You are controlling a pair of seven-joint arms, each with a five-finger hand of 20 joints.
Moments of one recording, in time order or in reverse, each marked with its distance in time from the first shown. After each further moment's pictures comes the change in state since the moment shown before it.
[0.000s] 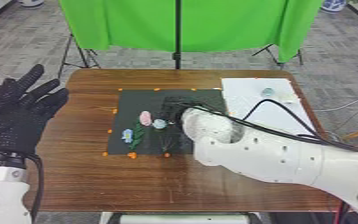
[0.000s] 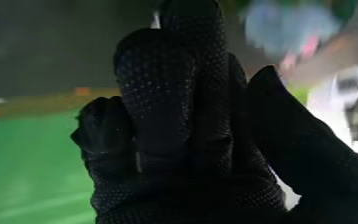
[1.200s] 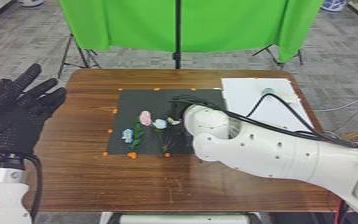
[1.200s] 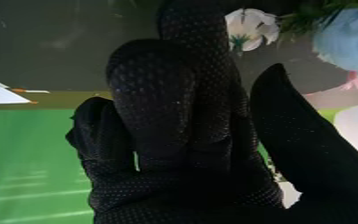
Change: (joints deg) left arm 0.7 0.2 0.0 -0.1 -0.2 0.0 1.9; right arm 1.2 -1.3 -1.1 2.7 -1.1 -2.0 5.4
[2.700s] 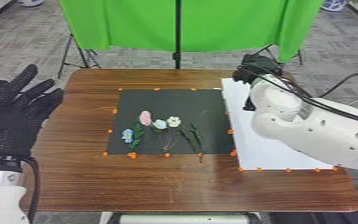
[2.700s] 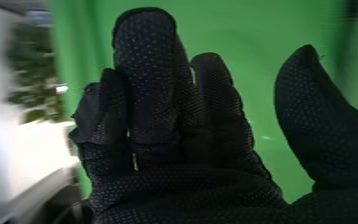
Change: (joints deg) left arm 1.7 0.1 -1.0 -0.7 -0.1 0.3 1.2; right arm 6.8 22.3 0.3 -4.8 -5.8 14.6 5.4
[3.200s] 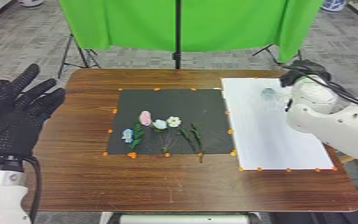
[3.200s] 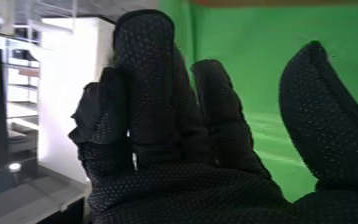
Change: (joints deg) left arm -0.3 0.4 0.7 0.0 -0.1 0.0 0.4; right arm -1.0 6.7 1.4 8.2 3.4 -5.2 3.0
